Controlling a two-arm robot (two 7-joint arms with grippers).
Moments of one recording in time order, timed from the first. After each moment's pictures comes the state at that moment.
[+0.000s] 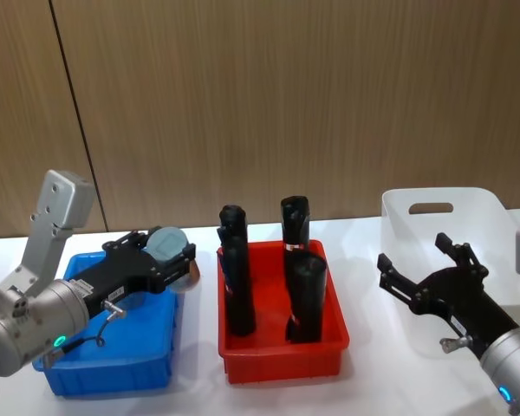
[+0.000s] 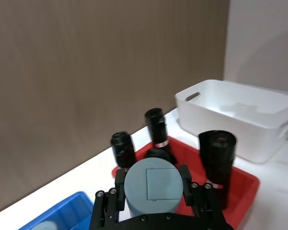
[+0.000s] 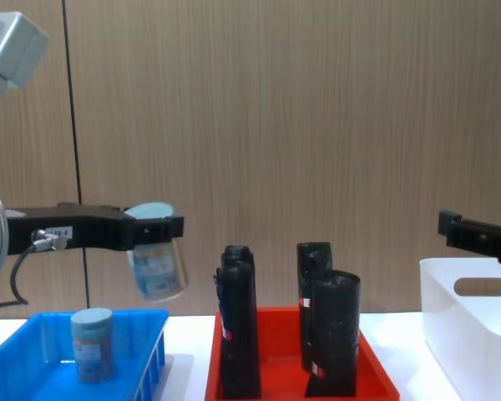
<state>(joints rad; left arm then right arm) -0.35 0.46 0.27 -1.47 -0.42 0.21 -0.48 -0.01 0.34 -0.23 -1.77 0.29 0.03 0.07</state>
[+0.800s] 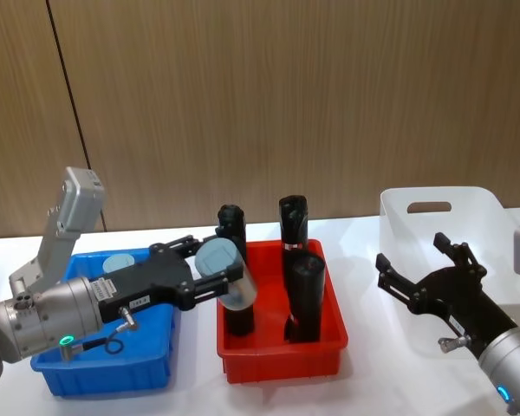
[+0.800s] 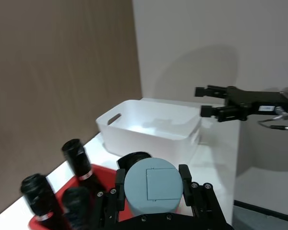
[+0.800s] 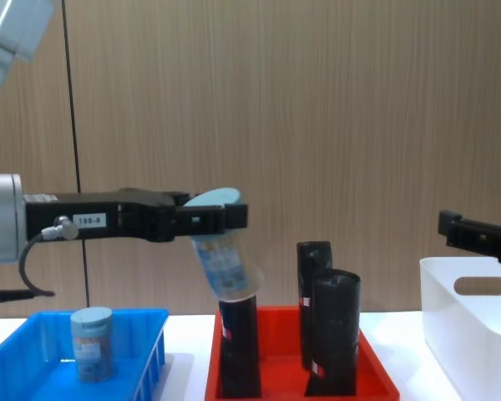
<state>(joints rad) -0.43 0.44 0.29 -1.37 -0.46 0.14 -0.89 -0.01 0.34 -0.23 -1.77 0.29 0.03 0.07</state>
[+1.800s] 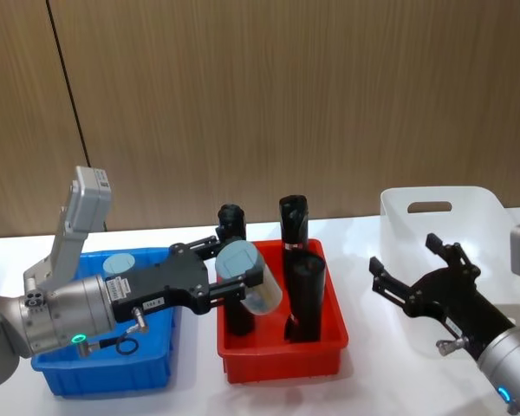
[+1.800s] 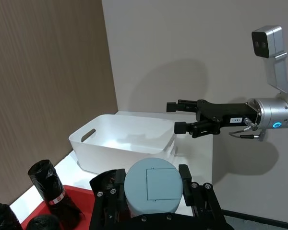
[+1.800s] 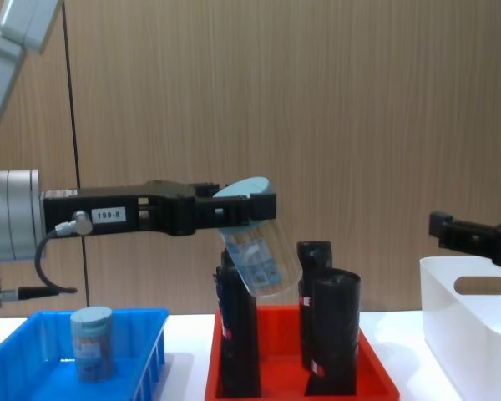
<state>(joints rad) -0.47 0.42 0.32 -1.32 -0.50 0.10 -1.01 -0.01 0.34 -0.22 -1.77 0.29 0.04 0.11</state>
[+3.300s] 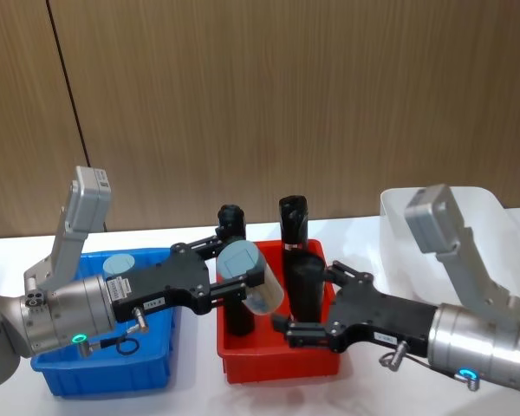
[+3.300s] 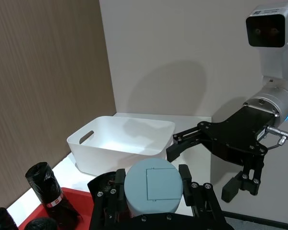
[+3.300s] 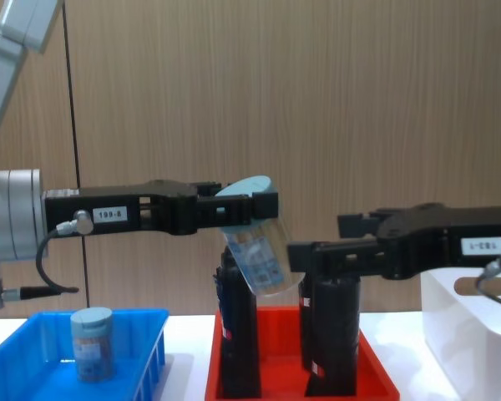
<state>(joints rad) -0.48 0.42 0.32 -1.31 -0.50 0.09 -1.02 0.19 0.35 -0.28 -1.75 0.26 0.34 0.69</state>
